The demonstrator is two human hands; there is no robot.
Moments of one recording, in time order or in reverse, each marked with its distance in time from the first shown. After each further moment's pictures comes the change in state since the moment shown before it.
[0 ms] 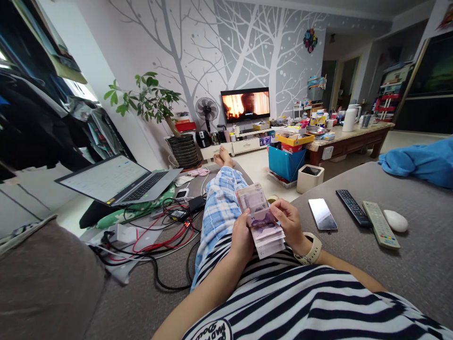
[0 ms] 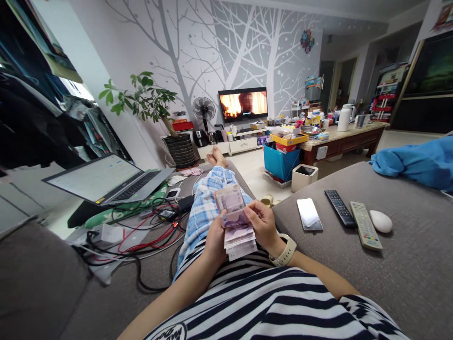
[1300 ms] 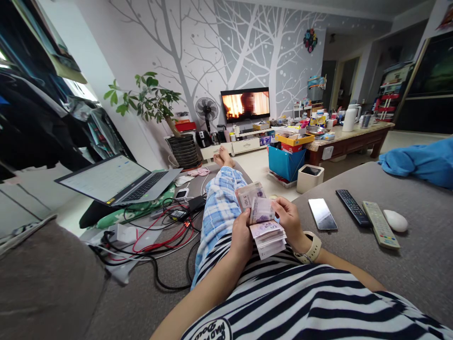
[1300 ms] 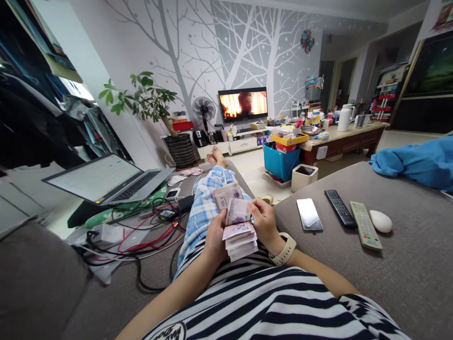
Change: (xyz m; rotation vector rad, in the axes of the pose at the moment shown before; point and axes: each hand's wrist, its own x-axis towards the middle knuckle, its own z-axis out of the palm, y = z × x) left_hand 0.002 0.000 0.001 0.004 0.050 0.016; right_hand 0.008 0.009 -0.002 -0.089 0.076 0.046
